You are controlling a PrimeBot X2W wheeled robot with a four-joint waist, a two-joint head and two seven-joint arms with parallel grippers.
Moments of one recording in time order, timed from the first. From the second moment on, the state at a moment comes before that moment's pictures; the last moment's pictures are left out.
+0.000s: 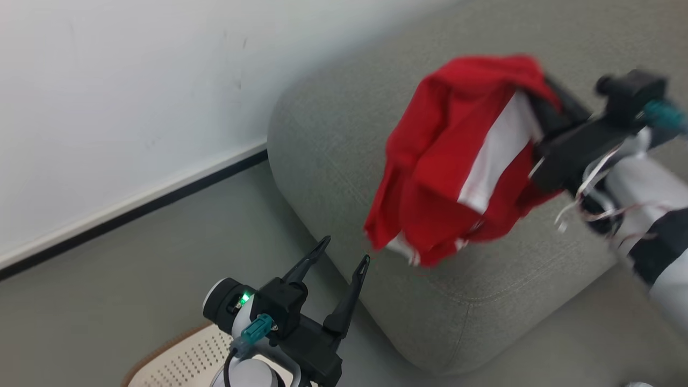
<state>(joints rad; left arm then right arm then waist) -0.30 0.06 -0.52 0.28 -0.29 -0.08 -0.16 -0.96 -0.40 0.83 0.67 0.73 0.11 -0.26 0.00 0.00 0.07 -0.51</state>
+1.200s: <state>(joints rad) -0.52 0.16 -0.51 -0.05 -0.15 -0.06 -0.06 -1.41 -0.52 0.64 0.93 0.78 0.10 -0.25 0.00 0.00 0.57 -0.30</state>
